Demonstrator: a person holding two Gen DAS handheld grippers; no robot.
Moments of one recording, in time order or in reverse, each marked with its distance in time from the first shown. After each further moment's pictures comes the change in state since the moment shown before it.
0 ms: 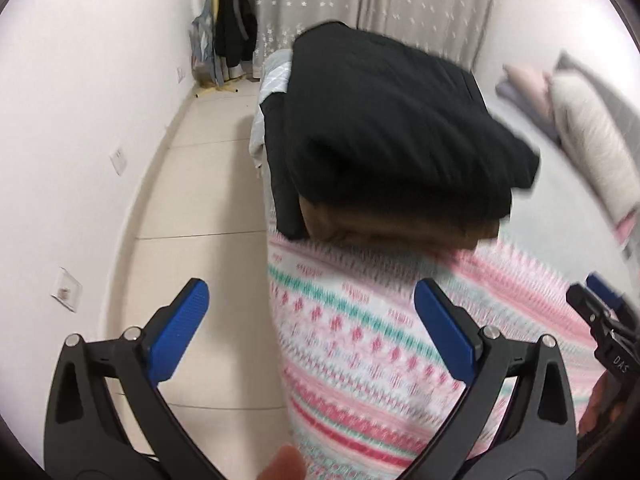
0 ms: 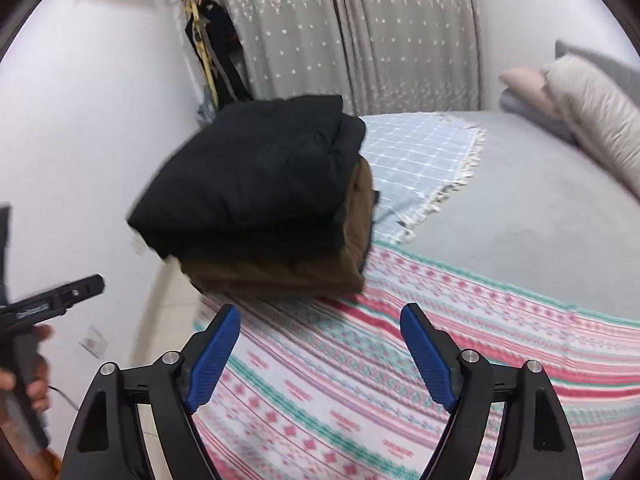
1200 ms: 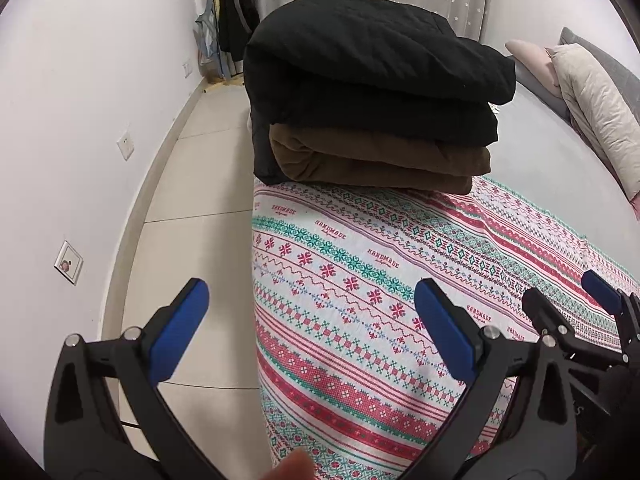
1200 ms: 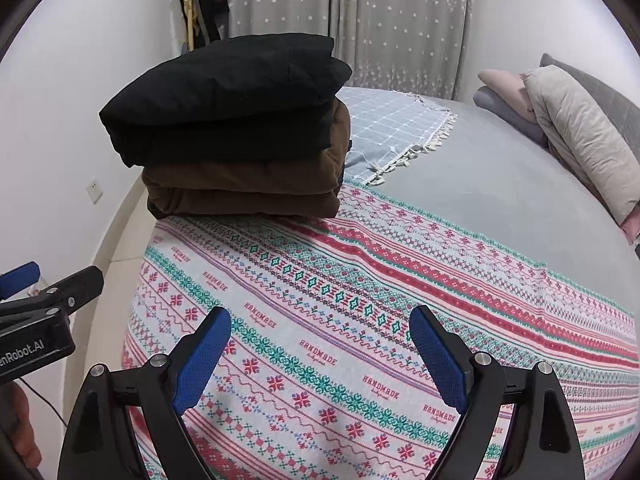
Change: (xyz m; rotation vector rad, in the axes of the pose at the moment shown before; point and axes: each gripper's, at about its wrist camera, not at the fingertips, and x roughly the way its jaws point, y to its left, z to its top) left arm 0.008 -0.047 -0.073 0.002 -0.001 0.061; right arm 0.010 0.014 -0.079 -0.081 0.082 -0.167
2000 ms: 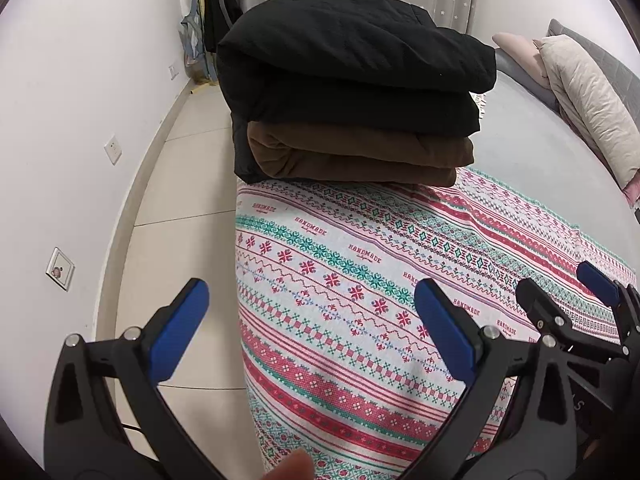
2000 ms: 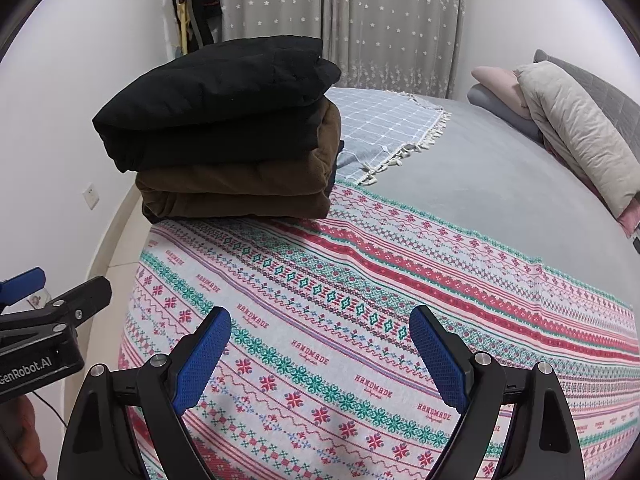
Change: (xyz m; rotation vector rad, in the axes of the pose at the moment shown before) left arm -0.002 -0.015 -0.003 0.031 0.010 -0.032; right arm -0.001 -0.007 0.001 0.033 -0.009 -0.009
